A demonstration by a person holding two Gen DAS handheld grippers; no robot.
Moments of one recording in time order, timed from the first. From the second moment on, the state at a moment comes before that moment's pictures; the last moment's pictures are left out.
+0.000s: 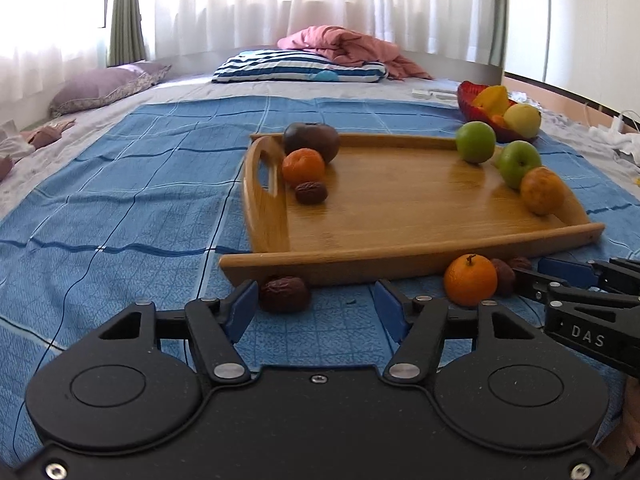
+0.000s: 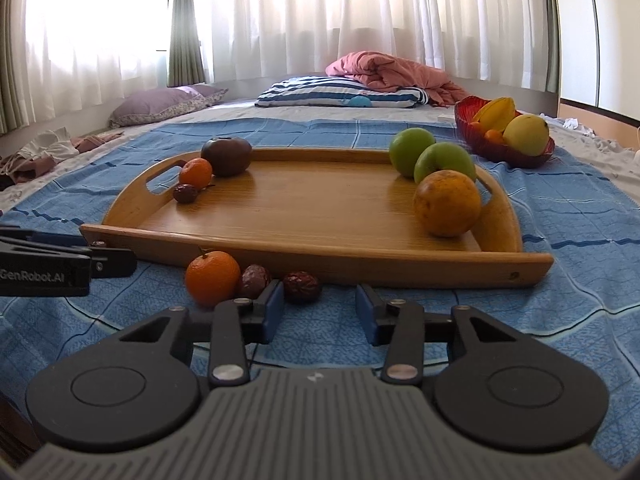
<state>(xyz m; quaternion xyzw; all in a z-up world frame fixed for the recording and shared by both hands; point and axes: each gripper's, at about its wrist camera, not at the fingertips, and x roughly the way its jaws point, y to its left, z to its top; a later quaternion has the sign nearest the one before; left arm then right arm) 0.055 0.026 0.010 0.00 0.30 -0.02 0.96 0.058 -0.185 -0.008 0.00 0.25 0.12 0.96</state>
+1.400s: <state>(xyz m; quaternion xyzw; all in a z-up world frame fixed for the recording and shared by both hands) 0.074 0.017 0.041 0.00 0.26 -0.02 0.97 0.051 -0.201 0.019 0.03 0.20 0.06 0.98</state>
